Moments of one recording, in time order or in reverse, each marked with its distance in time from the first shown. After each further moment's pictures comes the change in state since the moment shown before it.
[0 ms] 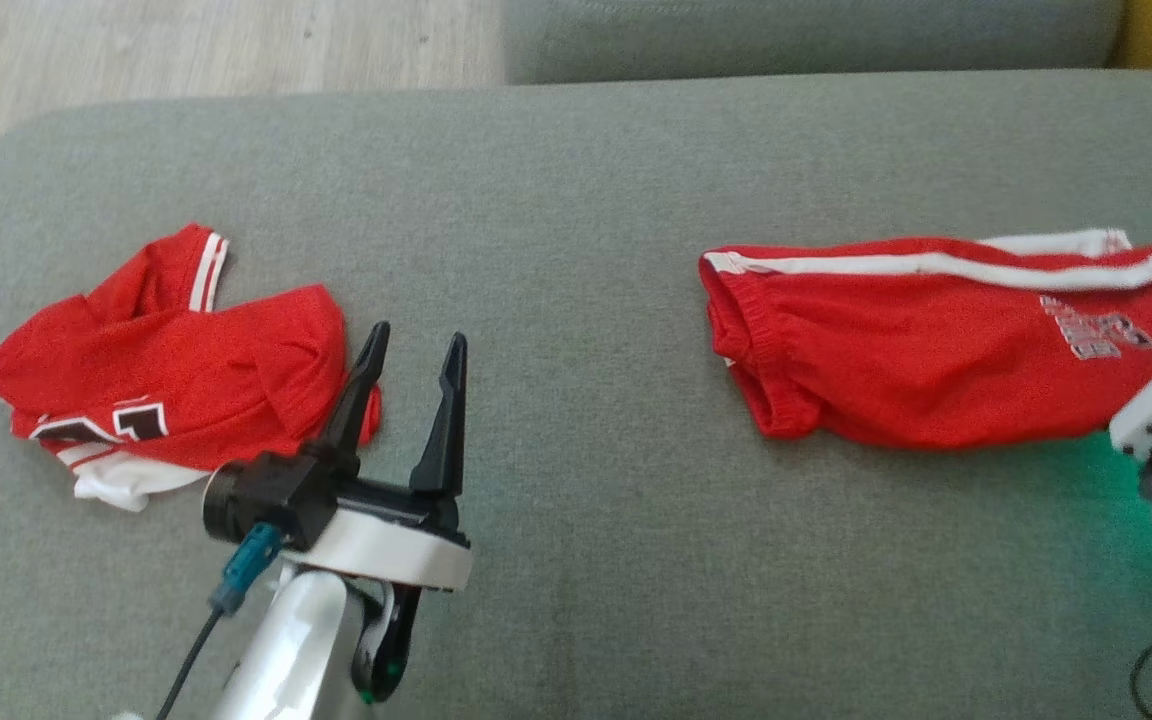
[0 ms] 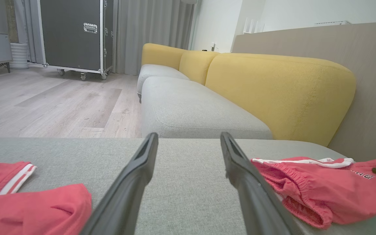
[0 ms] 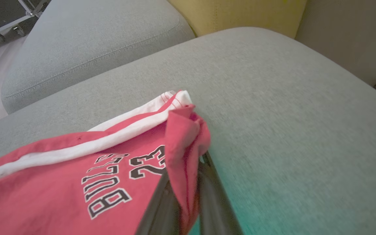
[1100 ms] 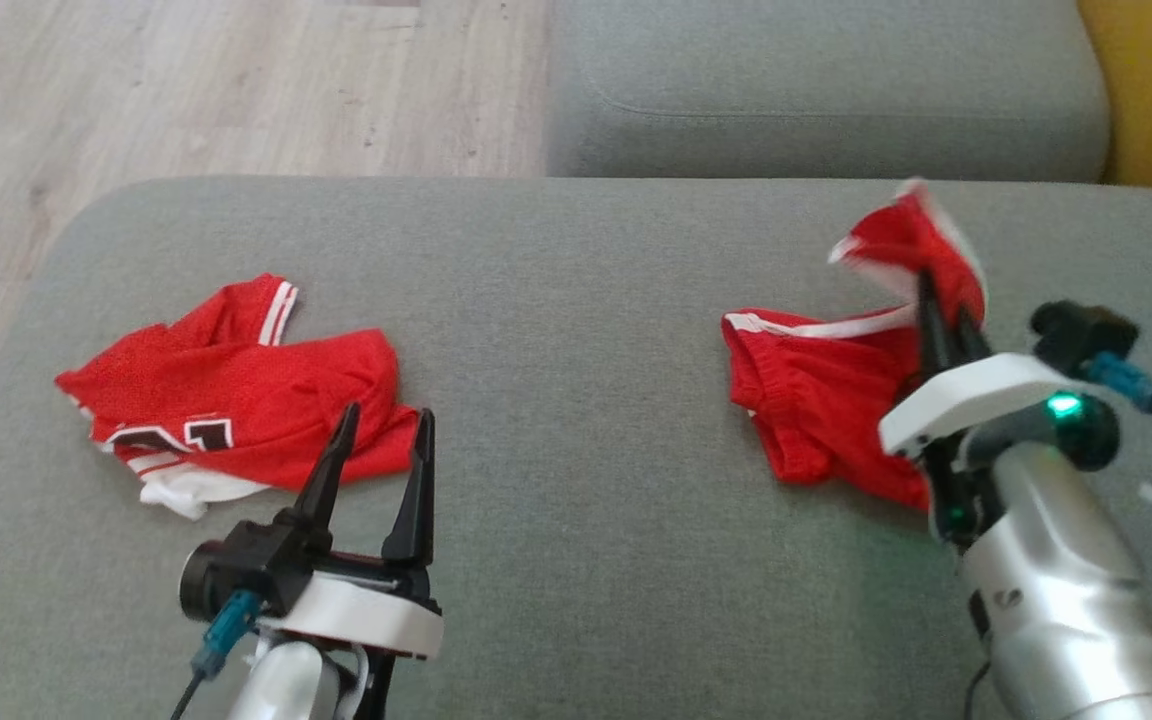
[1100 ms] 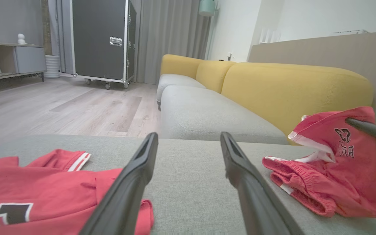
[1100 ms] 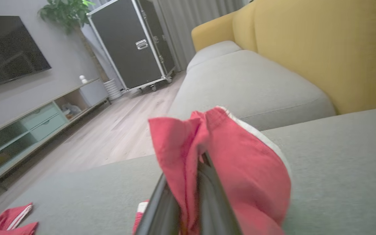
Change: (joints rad) left arm 0.123 0.009 0.067 0.011 0.032 -0.017 0.000; right arm 0.128 0.188 0.471 -0.283 0.309 0.000 -0.194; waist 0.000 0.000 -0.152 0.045
